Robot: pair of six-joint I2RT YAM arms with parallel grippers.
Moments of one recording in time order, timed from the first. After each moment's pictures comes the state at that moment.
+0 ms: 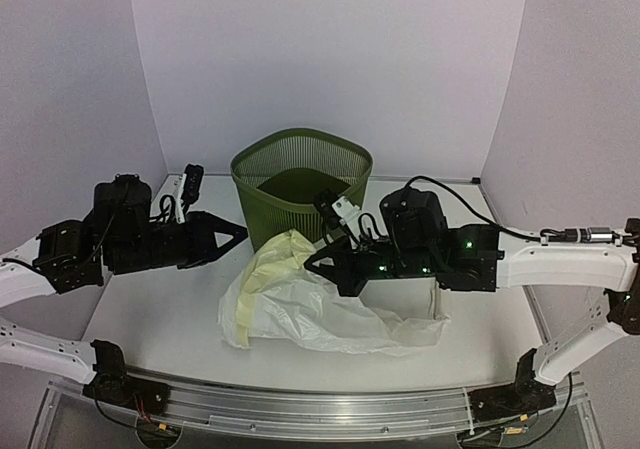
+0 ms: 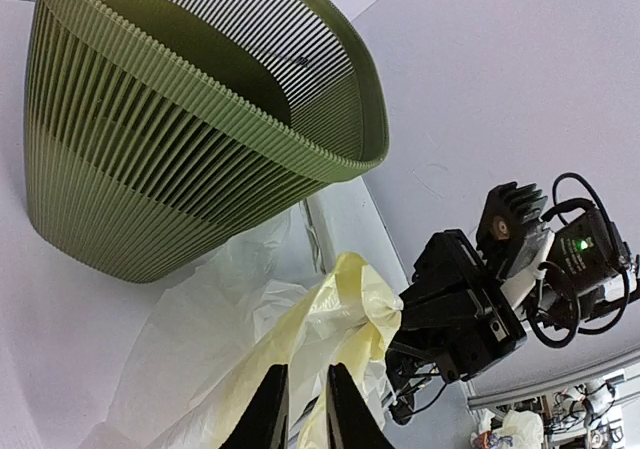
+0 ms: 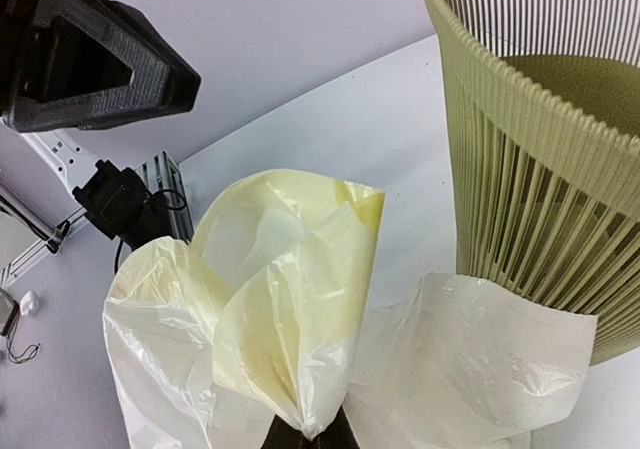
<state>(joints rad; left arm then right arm) -1.09 0.88 0.90 -0.35 -0.12 -0.88 1.13 1.43 1.08 -0.07 -0.11 0.26</state>
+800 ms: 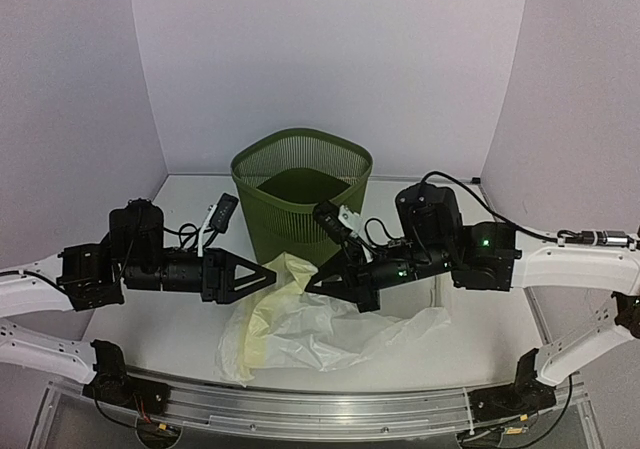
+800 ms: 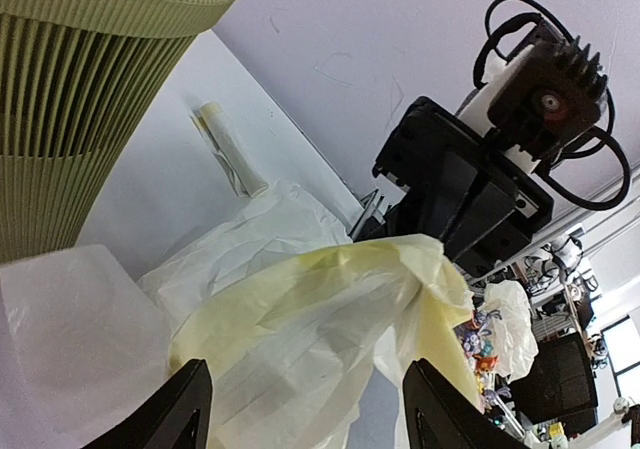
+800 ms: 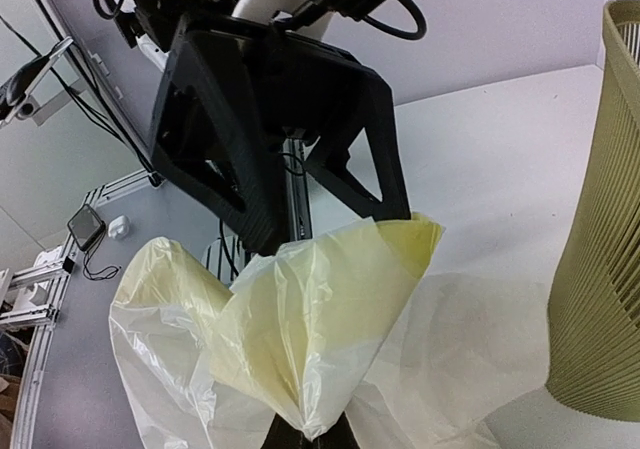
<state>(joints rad) -1.09 0.89 0.72 -0.09 0.24 -0.69 1.13 1.36 1.07 -0.10 -0.42 0.14</state>
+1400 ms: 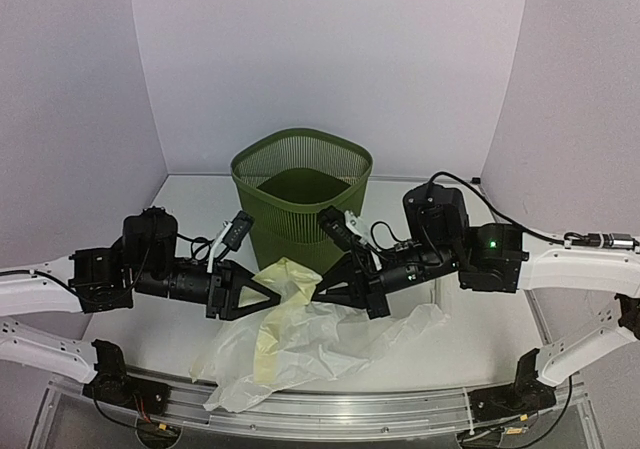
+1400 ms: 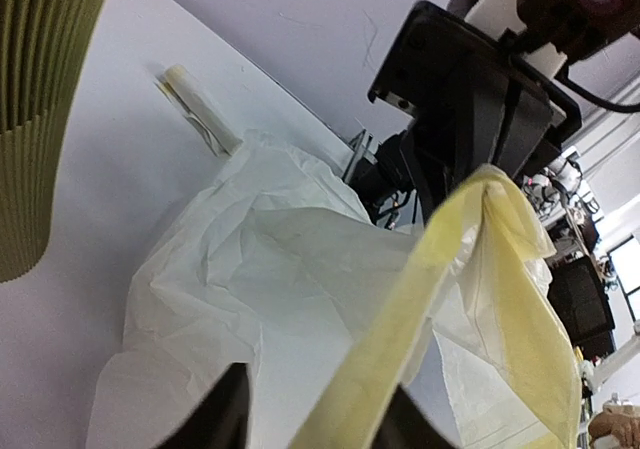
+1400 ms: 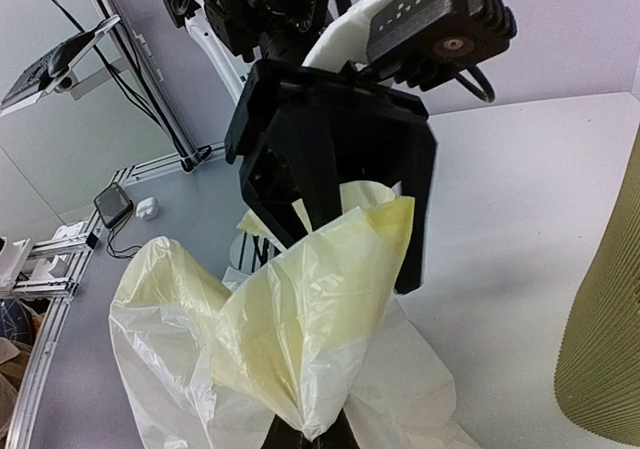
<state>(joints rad) -1.09 0.94 0.69 -0.07 0.37 -0.54 1.13 1.33 1.05 -0.10 -0.51 0.08</state>
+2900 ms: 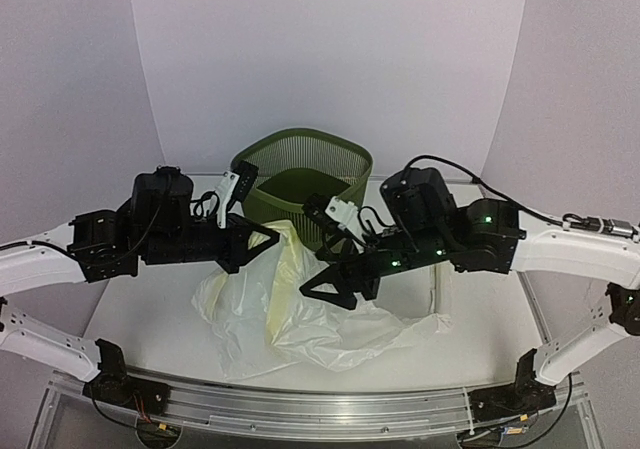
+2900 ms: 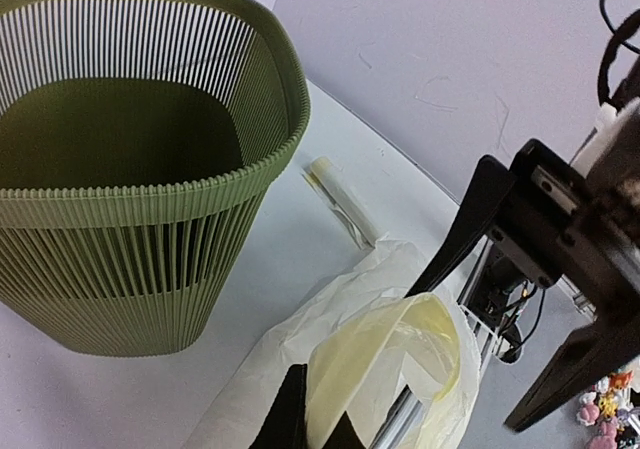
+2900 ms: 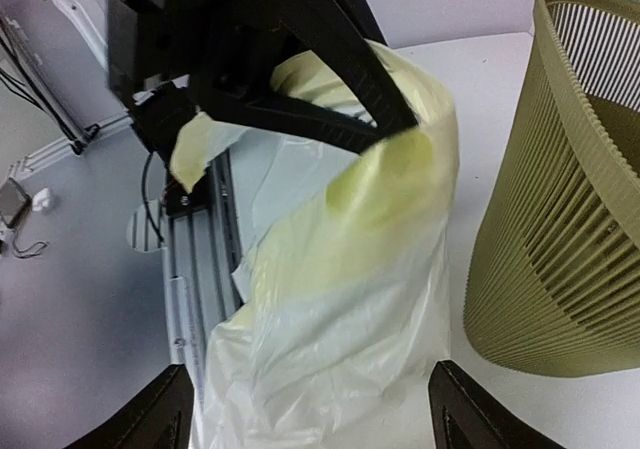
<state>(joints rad) -1.09 1.06 0.96 -0.25 -0.03 -0.39 1.15 1.39 1.24 -0.40 -0.22 0.03</state>
